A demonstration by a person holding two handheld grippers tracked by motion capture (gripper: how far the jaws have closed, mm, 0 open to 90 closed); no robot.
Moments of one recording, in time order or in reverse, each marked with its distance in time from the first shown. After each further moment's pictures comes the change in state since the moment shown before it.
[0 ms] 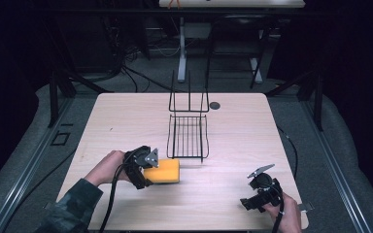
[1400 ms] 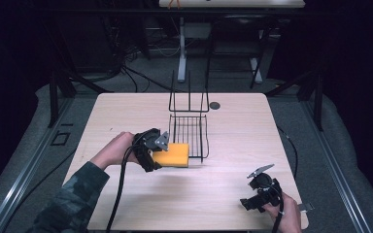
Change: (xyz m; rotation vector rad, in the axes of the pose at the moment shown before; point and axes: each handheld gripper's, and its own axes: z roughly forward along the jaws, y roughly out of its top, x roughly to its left) left arm 0.034 0.040 -0.025 -0.013 0.052 0.062; right arm 0.000 0.000 0.001 0.000 0.000 -0.001
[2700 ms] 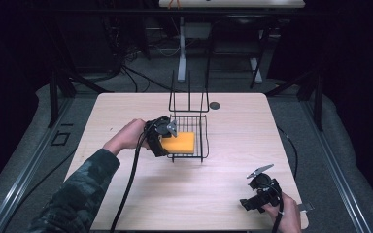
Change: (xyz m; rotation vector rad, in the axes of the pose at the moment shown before) left arm 0.052 0.018 0.031 0.030 -0.009 -0.005; right arm 0.000 0.000 0.001 0.004 0.009 -0.009
